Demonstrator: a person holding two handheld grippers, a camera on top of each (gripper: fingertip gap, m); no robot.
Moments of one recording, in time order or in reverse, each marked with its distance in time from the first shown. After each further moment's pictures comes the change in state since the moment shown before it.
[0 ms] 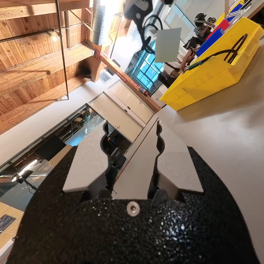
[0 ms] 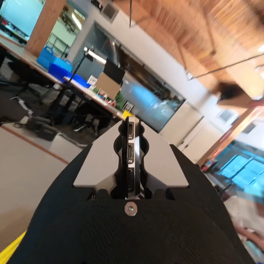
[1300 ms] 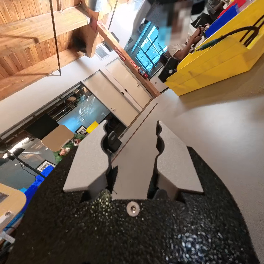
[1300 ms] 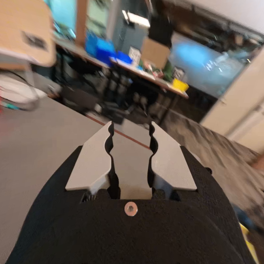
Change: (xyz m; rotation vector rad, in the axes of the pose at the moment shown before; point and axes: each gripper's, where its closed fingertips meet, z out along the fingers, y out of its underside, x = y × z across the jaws) left arm -0.005 0.031 0.004 -0.143 0.000 -0.083; right arm -0.193 0.038 0.008 -0.232 -0.259 0.310
